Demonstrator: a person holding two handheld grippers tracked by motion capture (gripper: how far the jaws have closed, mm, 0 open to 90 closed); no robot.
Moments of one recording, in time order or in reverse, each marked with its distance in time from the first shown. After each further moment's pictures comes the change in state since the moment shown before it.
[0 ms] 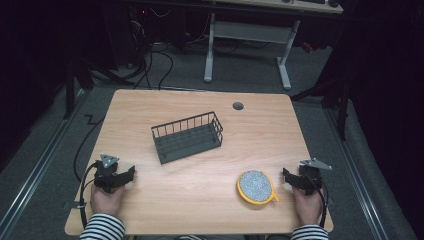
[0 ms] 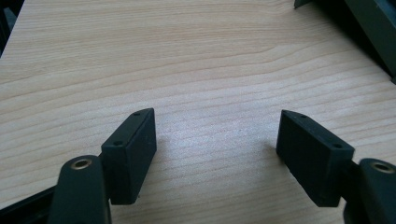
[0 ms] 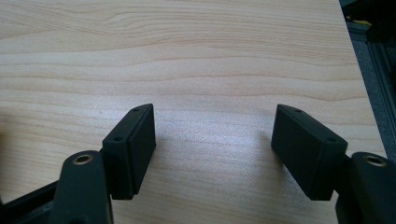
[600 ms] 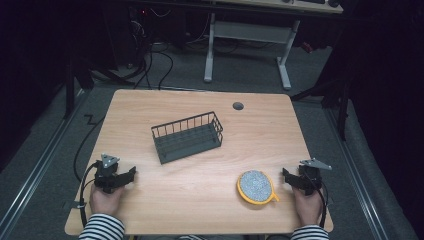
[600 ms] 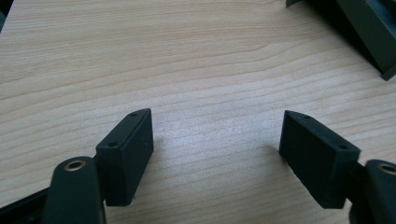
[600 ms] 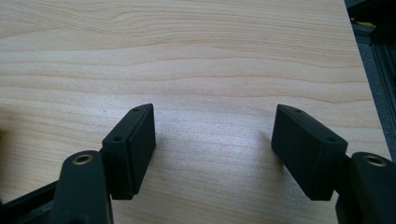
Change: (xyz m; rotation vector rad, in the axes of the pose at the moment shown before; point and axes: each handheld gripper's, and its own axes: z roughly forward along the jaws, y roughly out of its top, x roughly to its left) left arm 0.001 0.000 -0.001 0.000 -0.024 0.013; right arm 0.001 0.000 0.000 0.001 0.012 -0.010
